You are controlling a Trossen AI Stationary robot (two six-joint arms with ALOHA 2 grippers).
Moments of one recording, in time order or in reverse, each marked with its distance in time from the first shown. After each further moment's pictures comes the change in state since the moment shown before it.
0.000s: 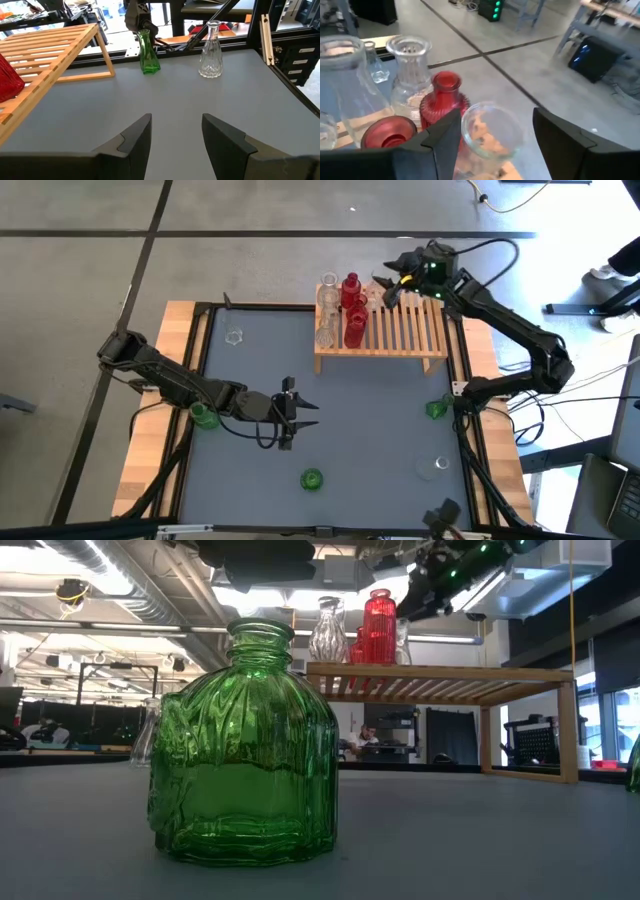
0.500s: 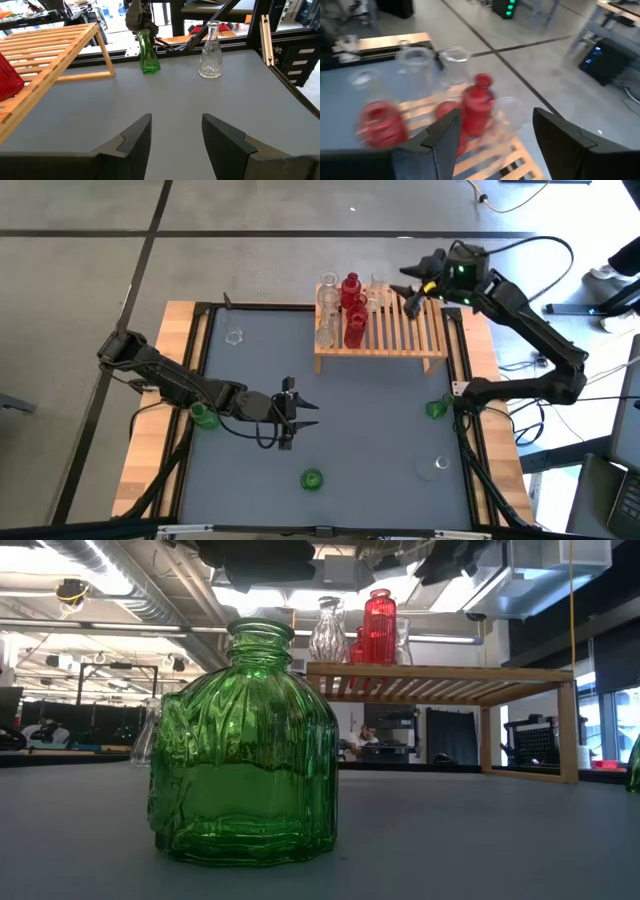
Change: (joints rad) left arm 0.000 0.000 0.000 0.000 0.000 -0.005; right arm 0.087 -0.145 0.157 -0.346 0.018 -0.008
